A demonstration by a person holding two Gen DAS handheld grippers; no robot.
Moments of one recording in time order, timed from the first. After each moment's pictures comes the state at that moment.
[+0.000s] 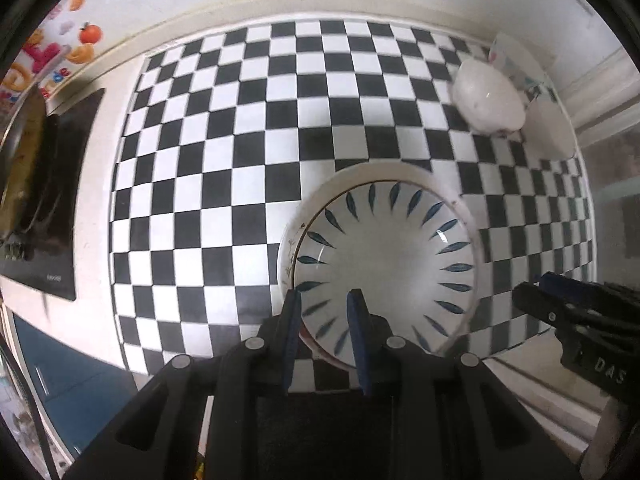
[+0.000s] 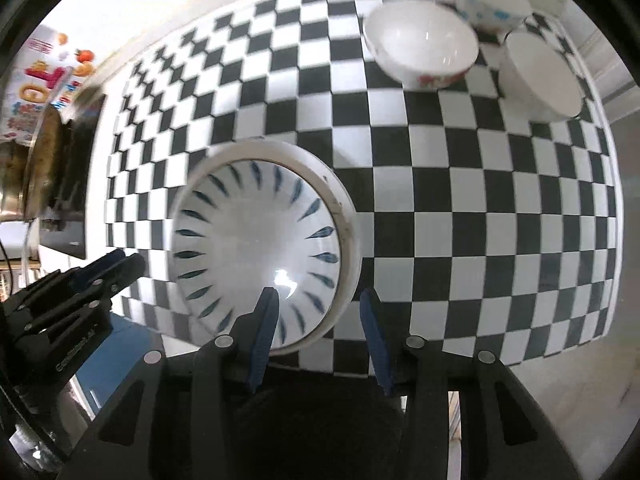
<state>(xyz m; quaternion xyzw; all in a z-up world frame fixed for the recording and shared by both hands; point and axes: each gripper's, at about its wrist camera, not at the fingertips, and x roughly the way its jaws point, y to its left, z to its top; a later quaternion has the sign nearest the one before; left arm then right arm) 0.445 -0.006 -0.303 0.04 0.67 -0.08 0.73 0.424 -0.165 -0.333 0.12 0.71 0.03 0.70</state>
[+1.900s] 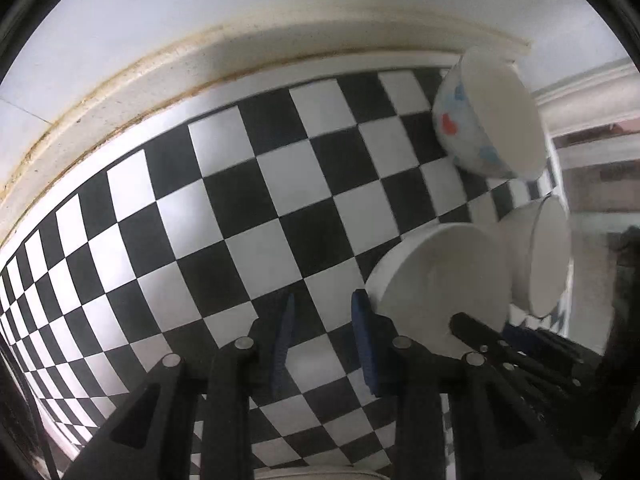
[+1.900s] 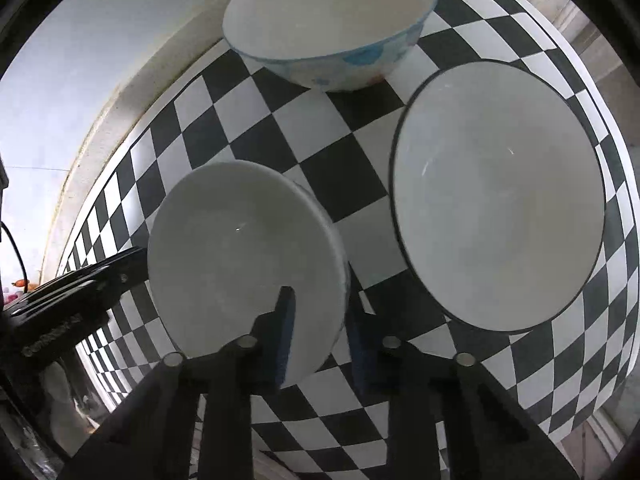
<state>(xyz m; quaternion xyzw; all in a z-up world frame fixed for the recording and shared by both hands) 0.708 -0.216 -0.402 0.09 0.71 -0.25 0.65 0.593 -0.337 -0.445 0.30 0.67 -0.12 0.67</state>
